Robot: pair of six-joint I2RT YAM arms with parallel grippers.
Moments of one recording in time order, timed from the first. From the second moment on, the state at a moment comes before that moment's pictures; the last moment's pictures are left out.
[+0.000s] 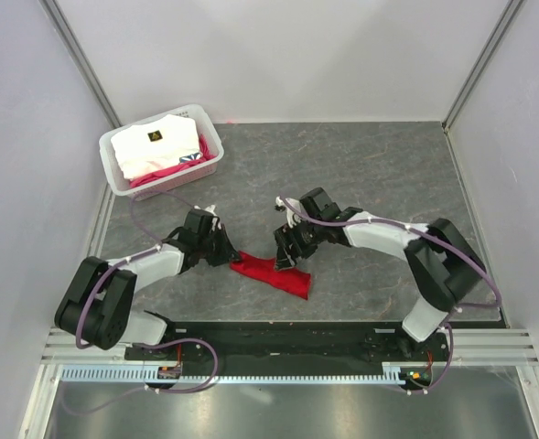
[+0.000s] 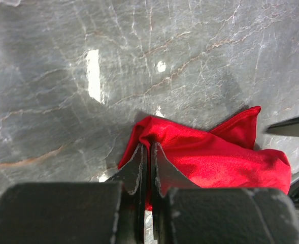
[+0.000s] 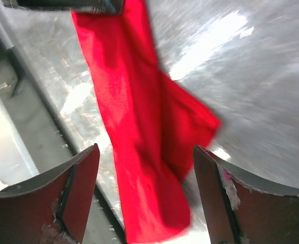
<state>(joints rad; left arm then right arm) -0.39 1.37 0.50 -0.02 0.25 -0.66 0.67 1.71 0.97 -0.23 -0.60 0.16</state>
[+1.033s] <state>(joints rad) -0.34 1.50 0.62 -0.13 0.40 -0.61 1.12 1.71 0.98 -0.27 0.16 -0.13</state>
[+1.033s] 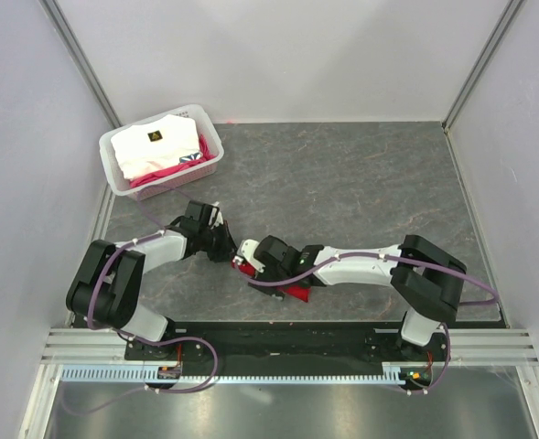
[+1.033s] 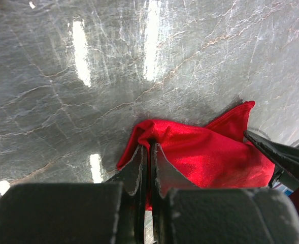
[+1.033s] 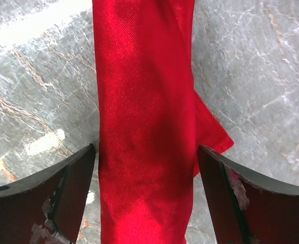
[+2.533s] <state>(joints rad) -0.10 1.15 0.90 -0.44 0.46 -0.44 0.58 1.84 1.12 -0.30 0.14 0.53</state>
